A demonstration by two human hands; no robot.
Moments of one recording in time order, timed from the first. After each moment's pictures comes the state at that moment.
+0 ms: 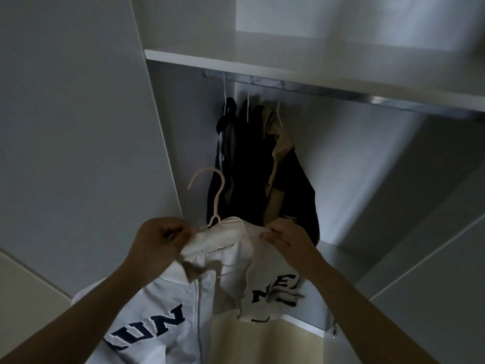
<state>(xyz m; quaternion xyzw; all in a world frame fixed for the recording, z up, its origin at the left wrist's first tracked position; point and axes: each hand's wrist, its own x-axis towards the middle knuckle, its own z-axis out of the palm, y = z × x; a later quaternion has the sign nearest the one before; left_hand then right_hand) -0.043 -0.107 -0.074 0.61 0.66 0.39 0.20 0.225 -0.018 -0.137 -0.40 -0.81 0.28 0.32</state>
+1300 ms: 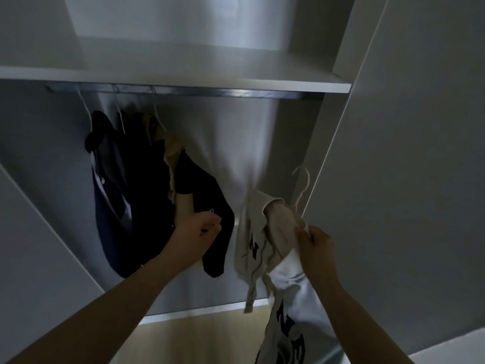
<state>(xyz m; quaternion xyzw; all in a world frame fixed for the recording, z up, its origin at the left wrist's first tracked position) 0.121 -0.052 -0.097 0.78 0.42 0.29 0.36 0.344 -0.168 -0.116 -0.78 -0.36 0.13 0.49</state>
